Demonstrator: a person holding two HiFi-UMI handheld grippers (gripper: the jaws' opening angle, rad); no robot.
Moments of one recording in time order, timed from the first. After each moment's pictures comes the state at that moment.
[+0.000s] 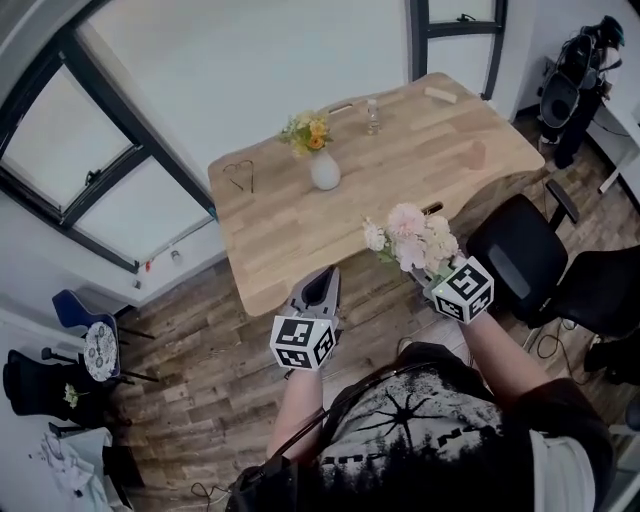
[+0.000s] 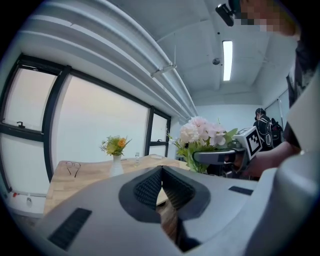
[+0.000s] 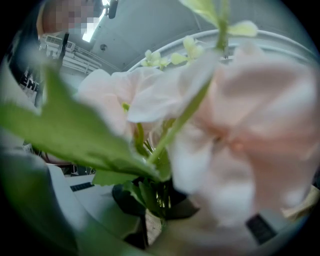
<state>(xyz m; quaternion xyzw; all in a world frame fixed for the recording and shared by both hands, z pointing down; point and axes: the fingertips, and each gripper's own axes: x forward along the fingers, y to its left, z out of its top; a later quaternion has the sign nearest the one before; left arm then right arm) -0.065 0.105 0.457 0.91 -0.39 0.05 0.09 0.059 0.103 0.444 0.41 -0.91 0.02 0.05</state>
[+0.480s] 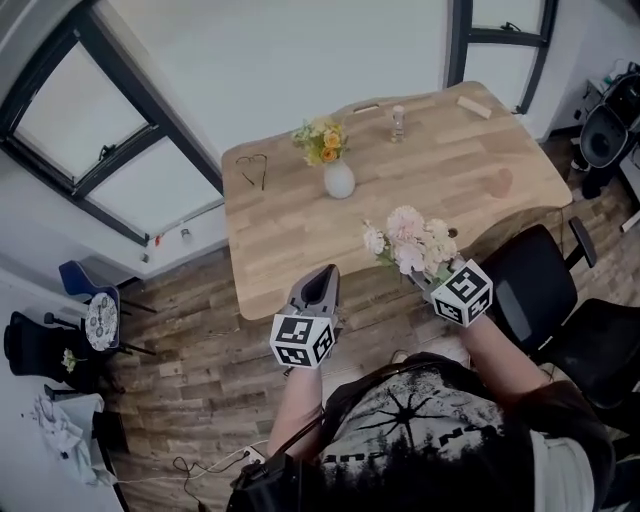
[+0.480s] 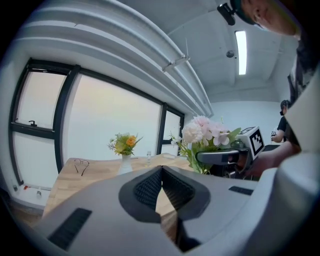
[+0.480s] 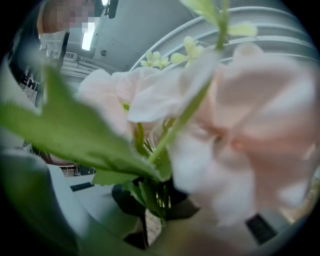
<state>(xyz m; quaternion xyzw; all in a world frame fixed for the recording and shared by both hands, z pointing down) -0.041 0.039 0.467 0.88 -0.46 0.06 0.11 0.083 0.026 0.455 0.34 -0.94 0.04 0.06</state>
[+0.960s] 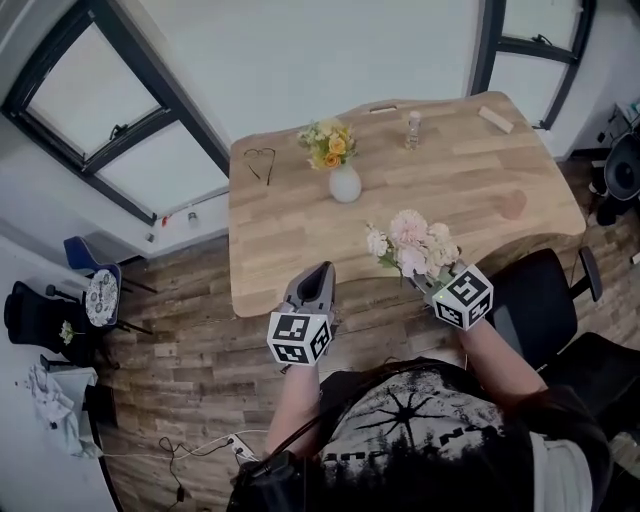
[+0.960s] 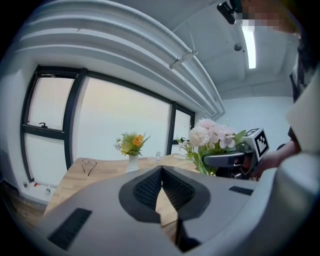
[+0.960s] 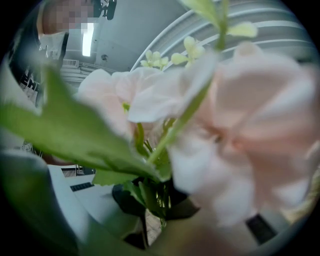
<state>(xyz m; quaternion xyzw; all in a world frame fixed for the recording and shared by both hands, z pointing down) -0.032 -0.002 0.475 0.85 -0.52 0.07 0.11 0.102 -0.020 0.472 0.29 -0.95 0.06 0.06</state>
